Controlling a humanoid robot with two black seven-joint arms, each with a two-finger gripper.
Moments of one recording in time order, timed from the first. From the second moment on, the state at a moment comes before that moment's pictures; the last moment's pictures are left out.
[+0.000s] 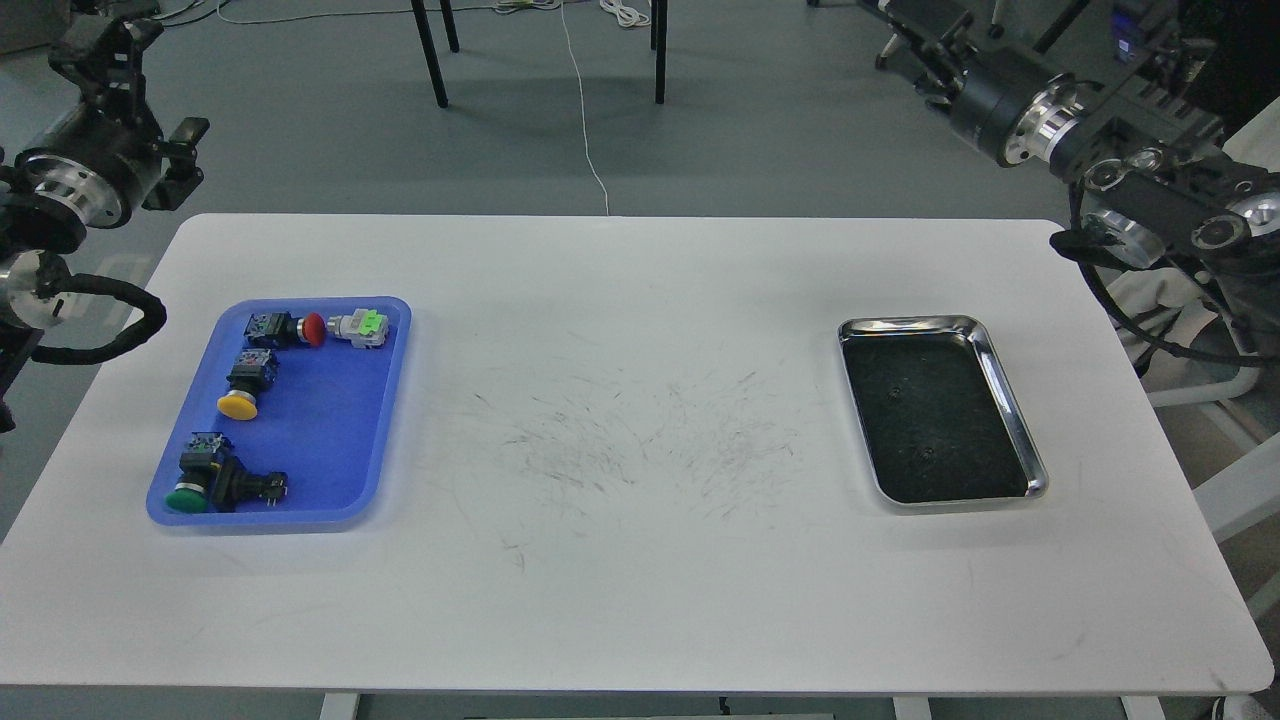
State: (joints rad) left arm -1.00 0.60 -0.37 -0.53 0.04 -0.27 -0.31; right arm 1.25 -0.47 0.01 0.69 -0.40 0.07 0.49
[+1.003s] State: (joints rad) left arm -0.95 0.54 -0.41 -0.54 0.02 -0.43 -0.31; right arm 1.02 -0.45 0.36 0.72 0.00 0.00 0.39
